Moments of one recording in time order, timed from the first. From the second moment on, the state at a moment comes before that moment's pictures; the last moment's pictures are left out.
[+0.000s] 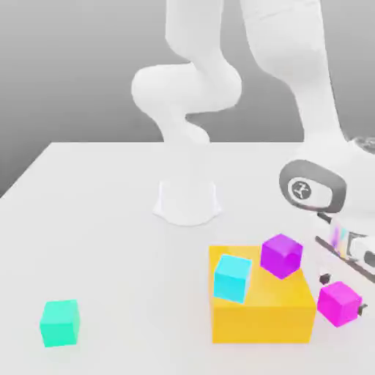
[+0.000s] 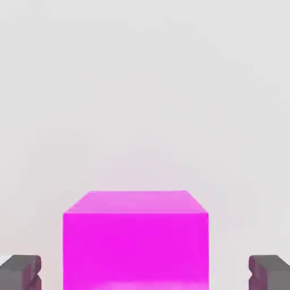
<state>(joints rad) 0.24 0.43 0.33 -2.47 -0.50 2.85 -0.23</state>
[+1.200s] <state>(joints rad) 0.15 -0.12 0.21 -2.54 -0.22 2.31 0.76</state>
